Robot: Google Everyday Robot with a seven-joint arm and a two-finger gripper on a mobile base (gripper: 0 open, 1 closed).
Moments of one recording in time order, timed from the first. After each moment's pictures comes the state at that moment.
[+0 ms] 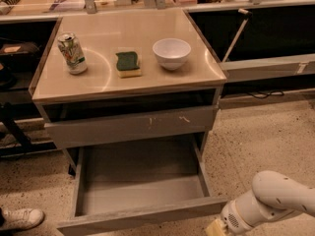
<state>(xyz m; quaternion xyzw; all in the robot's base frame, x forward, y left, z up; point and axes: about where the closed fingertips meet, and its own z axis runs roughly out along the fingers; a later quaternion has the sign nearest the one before) 0.318 -0.172 0.483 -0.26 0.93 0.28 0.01</state>
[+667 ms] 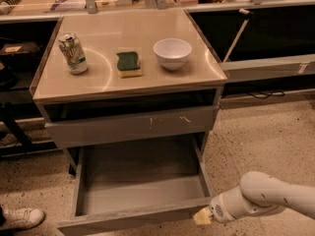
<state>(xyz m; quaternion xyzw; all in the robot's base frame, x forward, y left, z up) 0.370 -0.147 0.439 -0.21 0.93 0.30 0.06</state>
